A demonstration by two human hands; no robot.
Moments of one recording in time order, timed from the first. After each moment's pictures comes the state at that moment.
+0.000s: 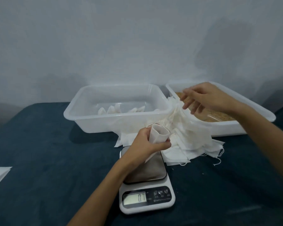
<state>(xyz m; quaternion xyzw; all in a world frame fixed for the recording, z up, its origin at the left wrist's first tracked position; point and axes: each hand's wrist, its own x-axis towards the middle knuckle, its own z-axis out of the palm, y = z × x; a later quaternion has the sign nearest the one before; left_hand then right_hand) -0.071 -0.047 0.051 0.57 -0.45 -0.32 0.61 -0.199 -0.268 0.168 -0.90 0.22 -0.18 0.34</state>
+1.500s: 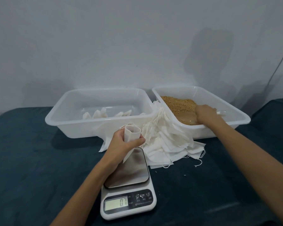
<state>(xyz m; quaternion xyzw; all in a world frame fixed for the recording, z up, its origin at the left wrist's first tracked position) -0.062 -0.046 0.053 0.61 -0.42 -0.24 0.63 -0.209 -0.409 0.073 -0.87 0.48 -0.01 -0.12</state>
